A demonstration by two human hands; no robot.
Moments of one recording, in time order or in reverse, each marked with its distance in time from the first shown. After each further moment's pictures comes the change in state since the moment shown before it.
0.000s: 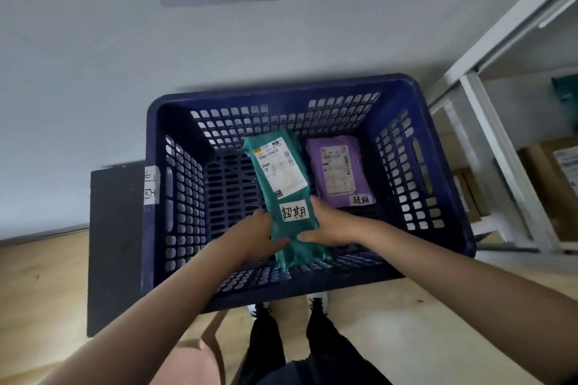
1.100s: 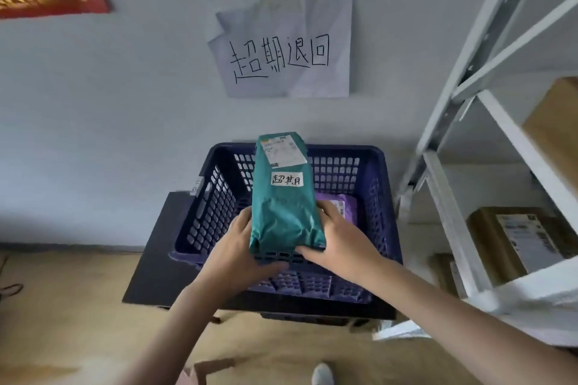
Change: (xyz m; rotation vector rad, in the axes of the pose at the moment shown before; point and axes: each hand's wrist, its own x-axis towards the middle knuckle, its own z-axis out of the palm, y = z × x) left_hand -0.174 0.167 0.010 -0.077 0.850 -0.077; right_hand -0.204 -0.006 -0.039 -0.253 0.551 -0.655
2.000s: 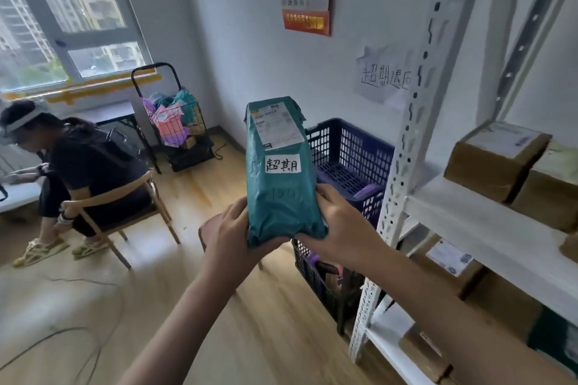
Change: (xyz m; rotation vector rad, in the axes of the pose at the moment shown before) left_hand -0.317 0.462 0.154 0.150 0.908 -0.538; right_hand -0.339 0.045 -0.217 0.131 -0.303 -0.868
